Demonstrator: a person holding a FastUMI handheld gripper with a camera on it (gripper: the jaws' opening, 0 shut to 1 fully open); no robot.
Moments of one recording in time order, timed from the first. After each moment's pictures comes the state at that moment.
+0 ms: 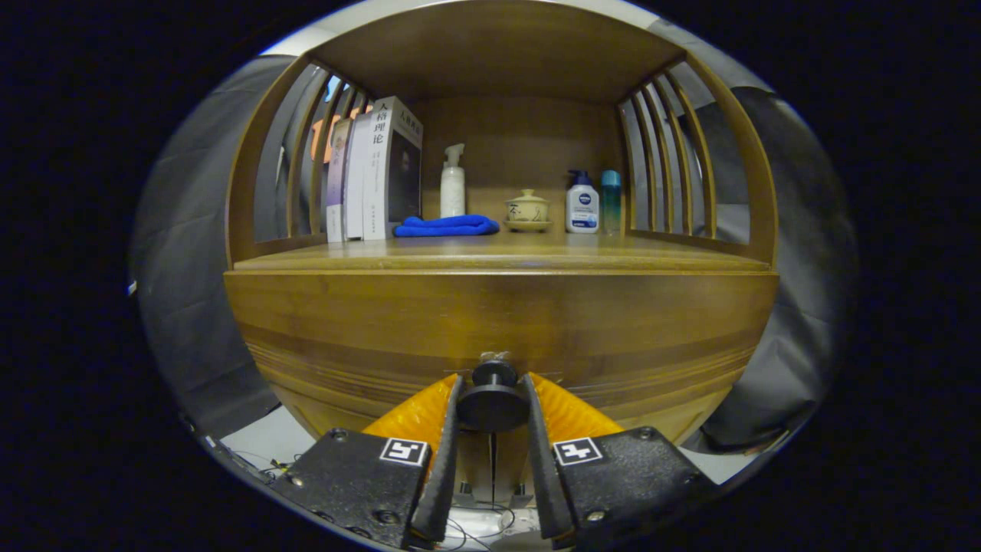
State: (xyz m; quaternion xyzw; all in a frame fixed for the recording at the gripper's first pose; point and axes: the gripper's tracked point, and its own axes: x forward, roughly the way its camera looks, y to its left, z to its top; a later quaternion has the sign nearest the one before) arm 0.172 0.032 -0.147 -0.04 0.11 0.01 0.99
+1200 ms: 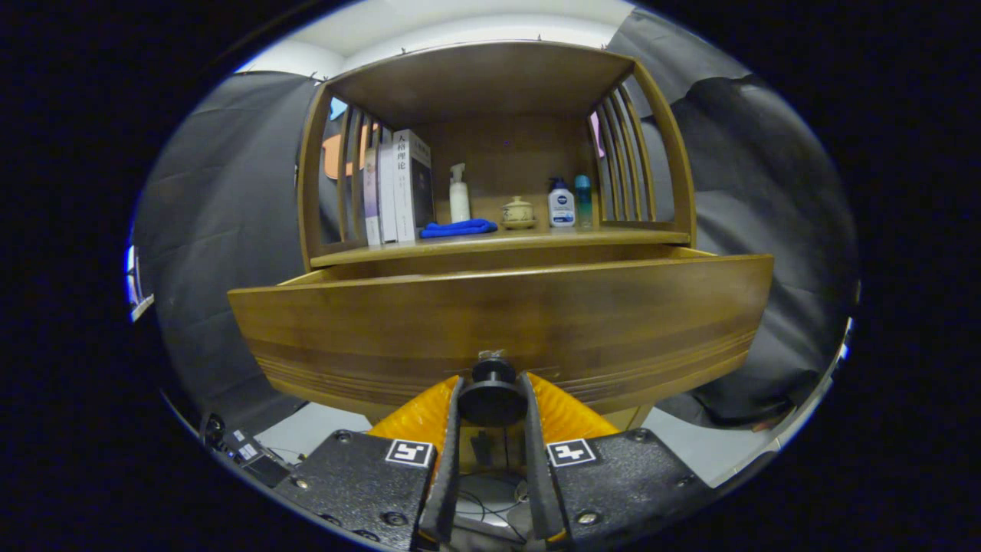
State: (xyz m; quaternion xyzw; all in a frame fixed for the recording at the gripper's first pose) arm 0.017 0.023 -0.163 0.00 0.11 0.02 0.99
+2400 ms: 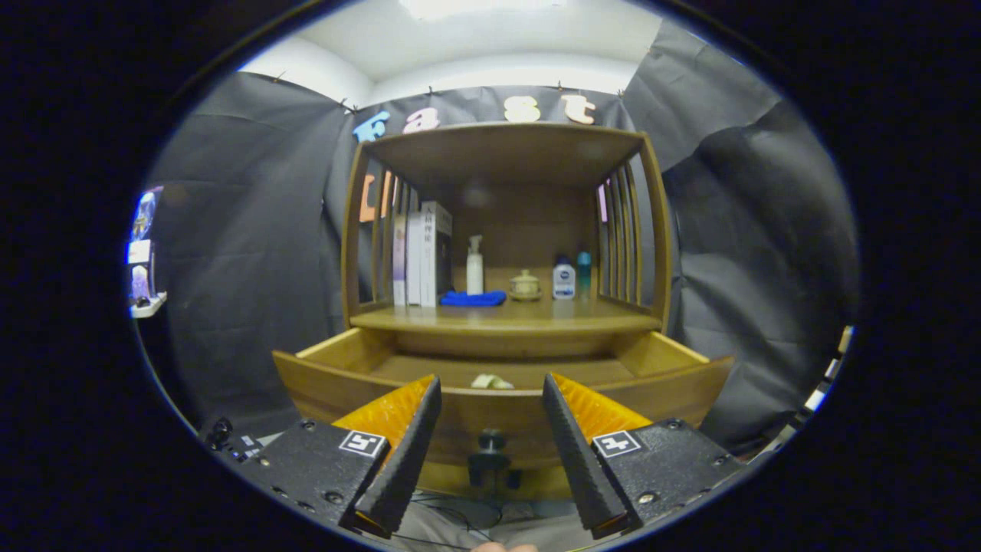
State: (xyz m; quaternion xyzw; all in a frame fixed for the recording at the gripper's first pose) arm -0.028 0.037 -0.038 -0.05 0.01 0.05 1.00
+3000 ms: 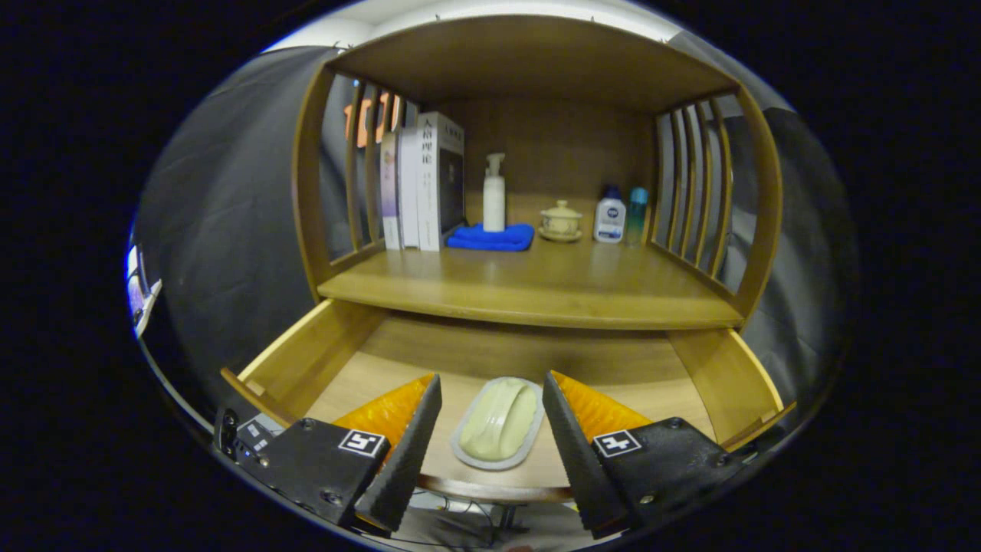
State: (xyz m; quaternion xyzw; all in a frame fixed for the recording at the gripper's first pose) arm 0.103 0.062 -0.080 -0.05 0.24 0.05 0.97
